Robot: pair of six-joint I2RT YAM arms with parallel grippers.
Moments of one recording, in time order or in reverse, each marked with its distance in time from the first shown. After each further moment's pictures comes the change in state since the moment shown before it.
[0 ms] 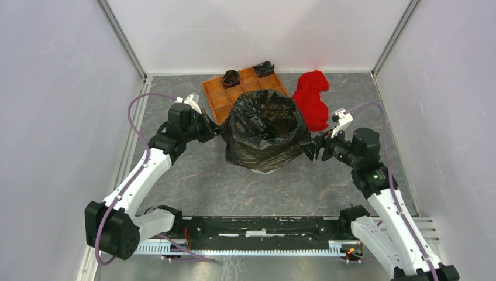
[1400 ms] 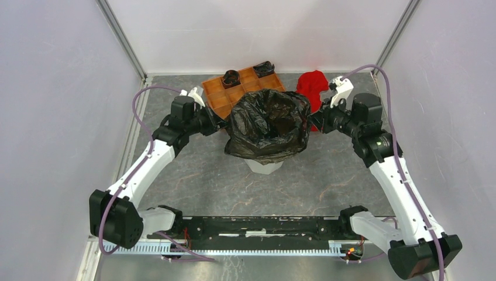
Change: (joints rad) left arm 0.000 0.093 0.072 0.050 0.052 -0.002; right arm 0.001 0.309 0.377 -0.111 0.008 -0.082
